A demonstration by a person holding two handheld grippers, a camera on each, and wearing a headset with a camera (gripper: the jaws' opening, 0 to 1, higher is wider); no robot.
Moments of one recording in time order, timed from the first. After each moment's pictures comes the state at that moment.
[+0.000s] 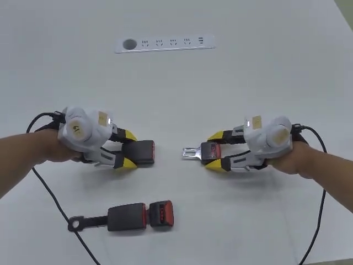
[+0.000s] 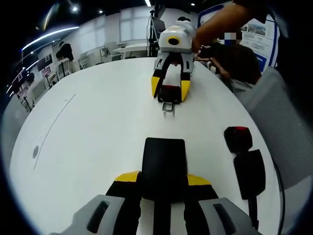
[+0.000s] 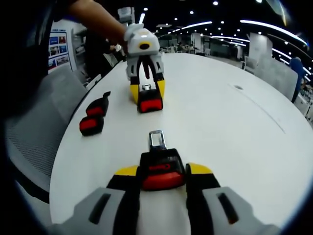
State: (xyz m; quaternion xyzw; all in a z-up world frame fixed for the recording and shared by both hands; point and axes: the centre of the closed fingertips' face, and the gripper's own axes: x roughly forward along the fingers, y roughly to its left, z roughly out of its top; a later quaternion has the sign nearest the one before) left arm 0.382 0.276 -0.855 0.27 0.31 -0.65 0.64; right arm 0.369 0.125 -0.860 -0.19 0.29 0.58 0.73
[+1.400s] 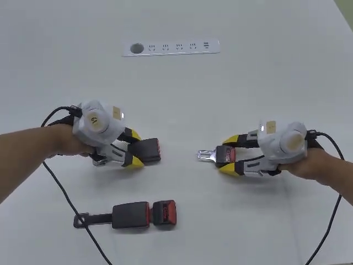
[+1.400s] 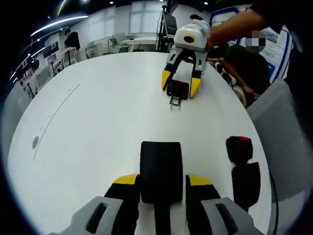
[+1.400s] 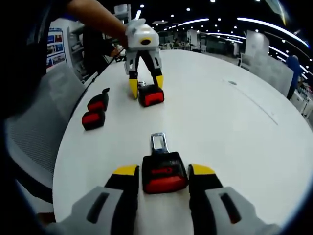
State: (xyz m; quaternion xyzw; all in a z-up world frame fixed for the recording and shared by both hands) left arm 0.380 0.269 -0.845 0.26 0.35 -0.62 0.65; right arm 0.365 0.113 -0.846 -0.19 0.30 0.56 0.75
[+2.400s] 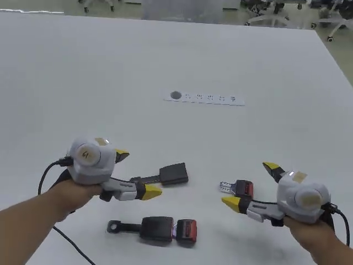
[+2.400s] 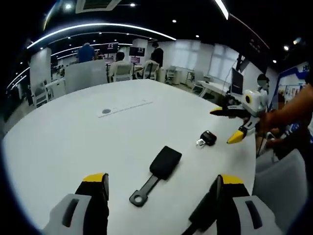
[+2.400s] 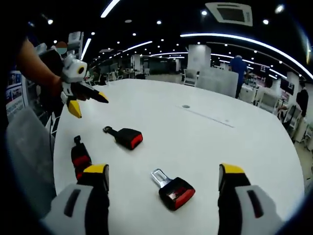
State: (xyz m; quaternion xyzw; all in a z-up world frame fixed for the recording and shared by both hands) left arm 0.345 0.349 -0.762 0.04 0.30 -0.37 0.88; right arm 0.356 0.120 -0.784 -0.10 0.22 0.35 0.90
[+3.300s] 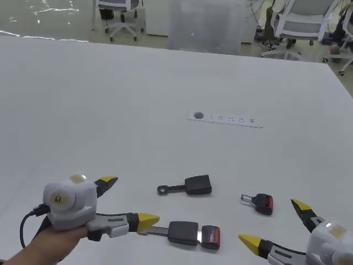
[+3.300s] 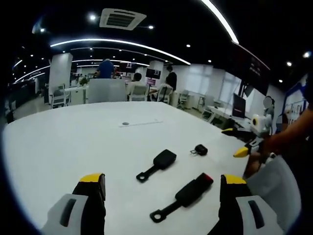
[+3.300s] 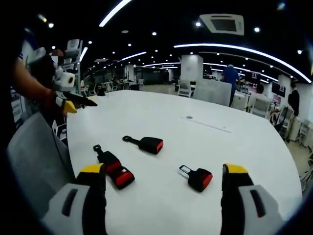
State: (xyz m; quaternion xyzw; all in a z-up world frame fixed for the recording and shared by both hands) left arm 0.267 0.418 -0.717 -0.02 0.22 -0.32 0.92; right arm 0.275 0.137 -0.746 -0.09 0.18 0.33 0.92
